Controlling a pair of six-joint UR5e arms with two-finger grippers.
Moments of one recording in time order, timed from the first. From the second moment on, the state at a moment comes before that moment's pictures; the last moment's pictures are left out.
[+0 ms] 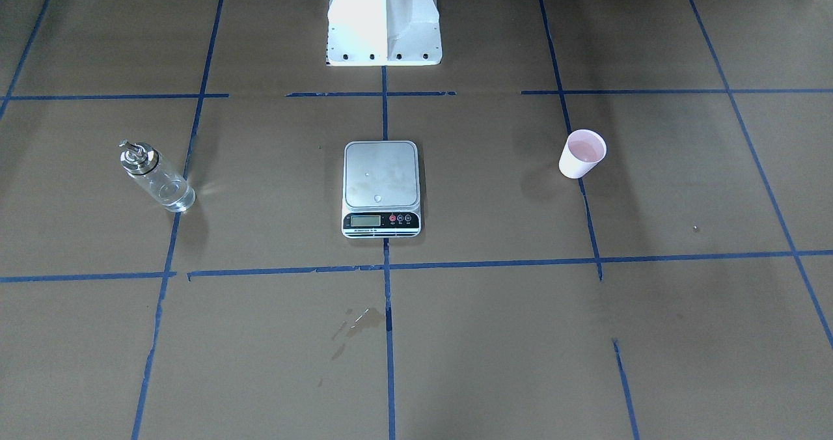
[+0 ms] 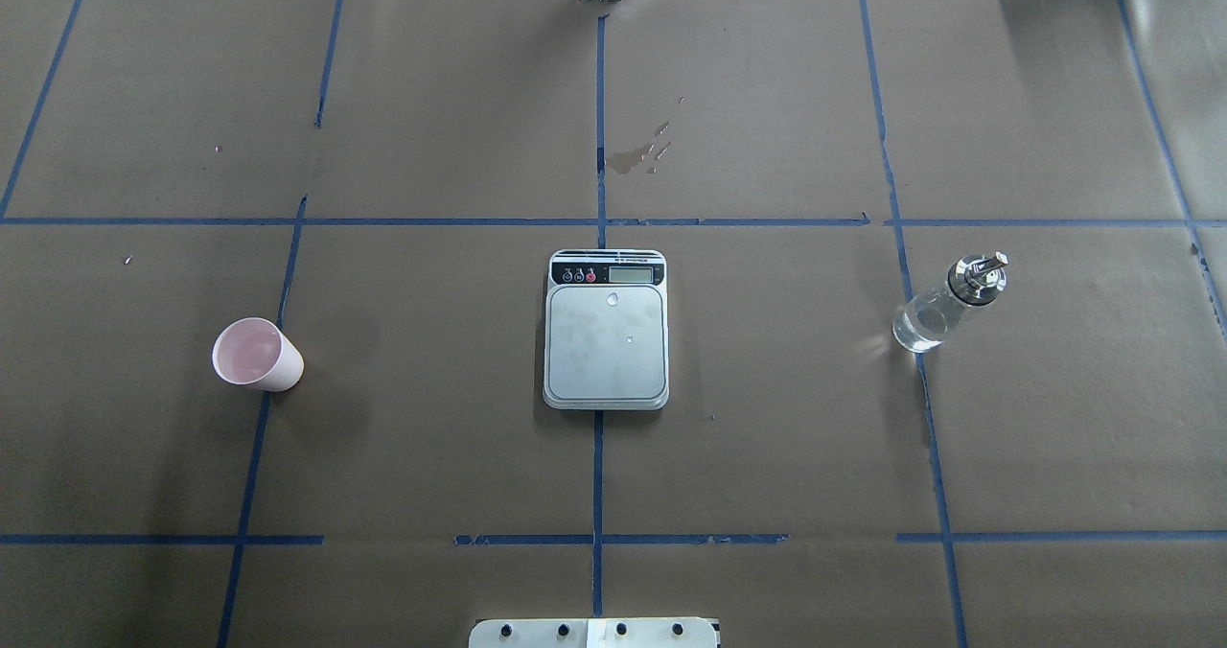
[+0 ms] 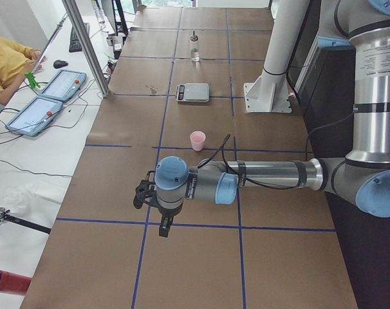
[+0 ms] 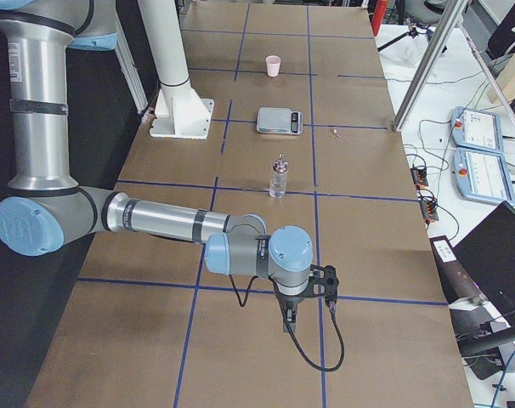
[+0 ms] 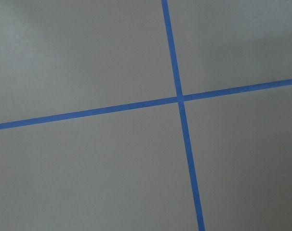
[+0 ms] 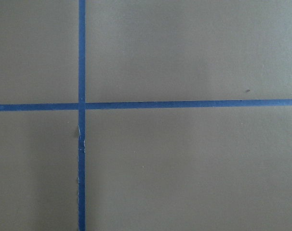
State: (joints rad) left arm -1.62 -1.48 -1.65 -1.73 -2.35 0.09; right arm 1.67 -1.61 1.51 -1.44 2.29 -0.01
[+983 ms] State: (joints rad) left arm -1.57 -1.50 -1.69 -1.77 -2.34 0.10; right arm 1.55 -1.61 1.52 -1.34 2.30 -0.01
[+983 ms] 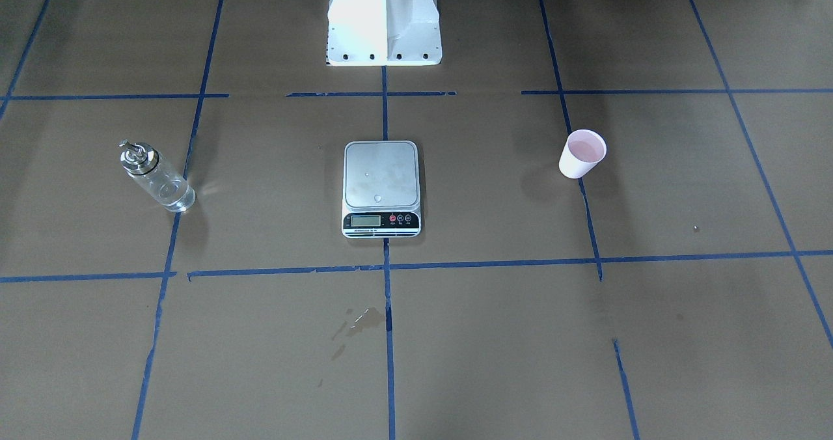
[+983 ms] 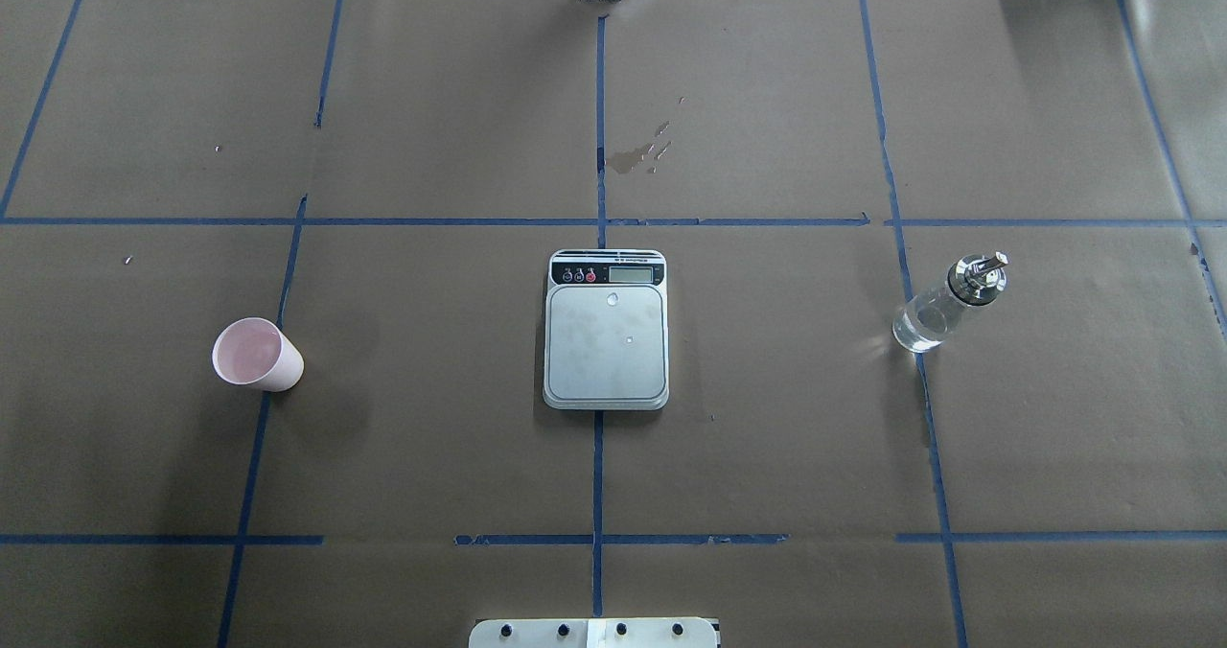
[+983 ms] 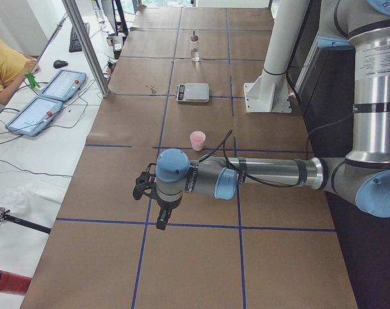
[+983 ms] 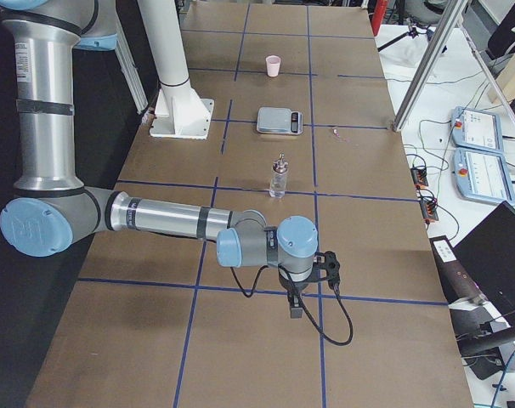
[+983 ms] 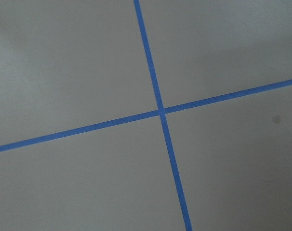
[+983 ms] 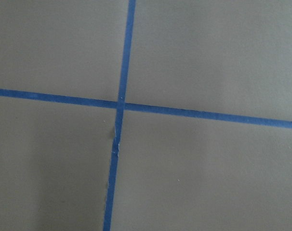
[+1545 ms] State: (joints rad) left arm -1.54 -1.61 -1.70 -2.08 -2.34 0.06; right arm 1.52 -1.60 1.53 -1.08 2.31 0.10
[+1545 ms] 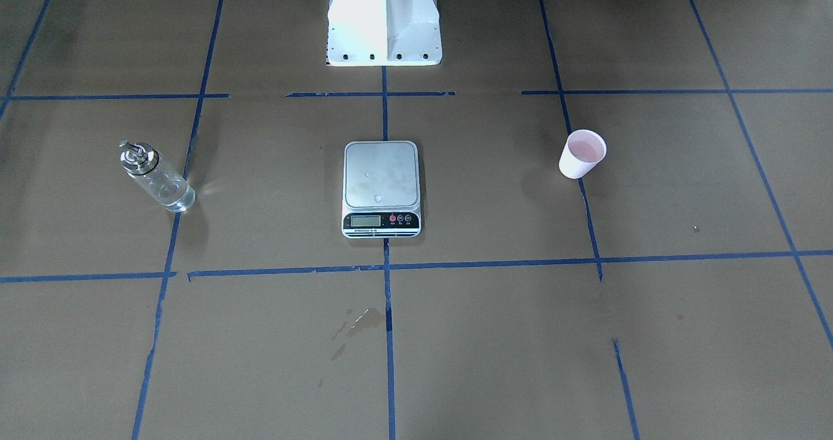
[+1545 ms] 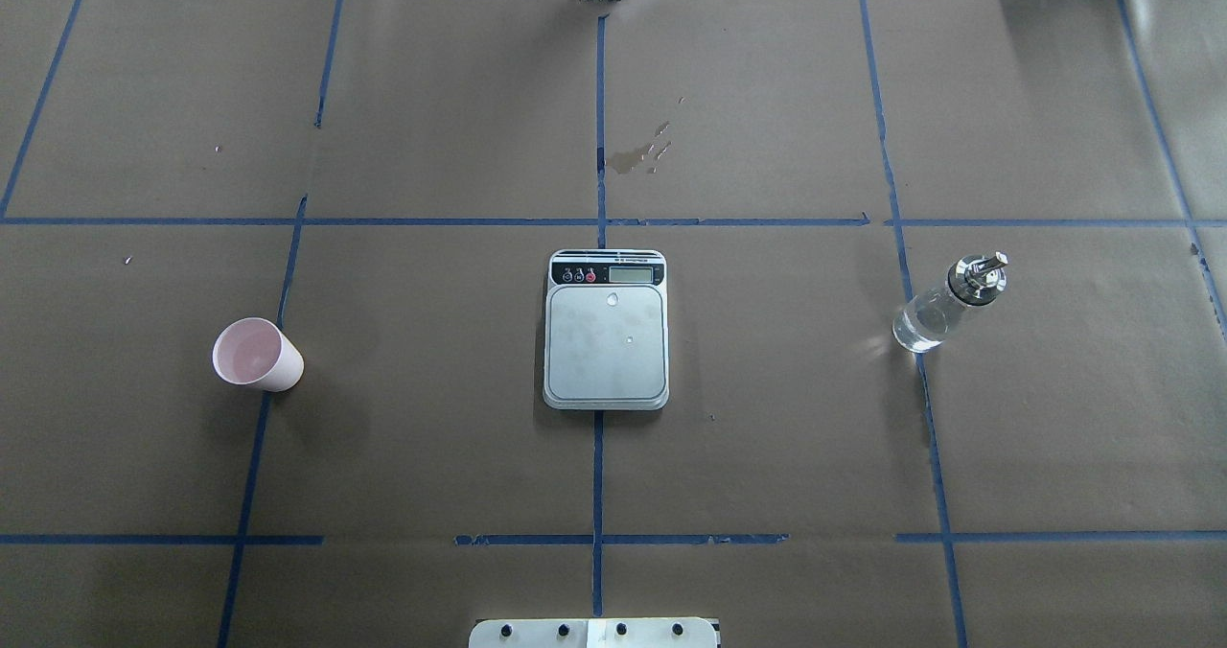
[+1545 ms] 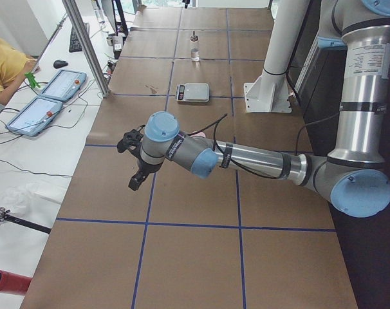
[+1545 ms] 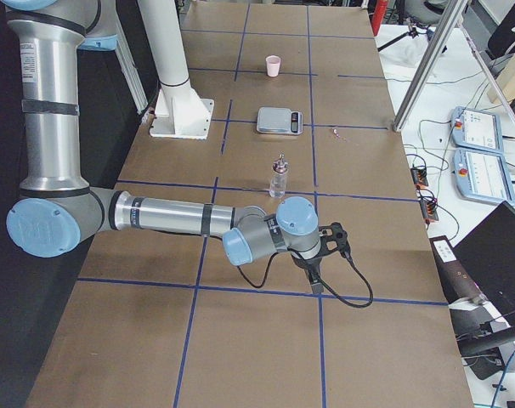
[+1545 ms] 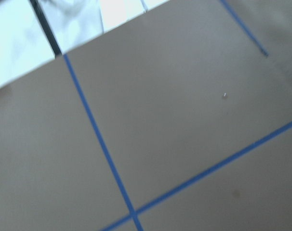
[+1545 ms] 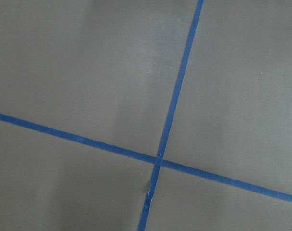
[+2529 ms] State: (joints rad) left arm -1.11 -1.50 -1.84 -2.52 -2.23 -0.67; right arm 1.51 -1.62 1.52 -0.94 2.40 0.20
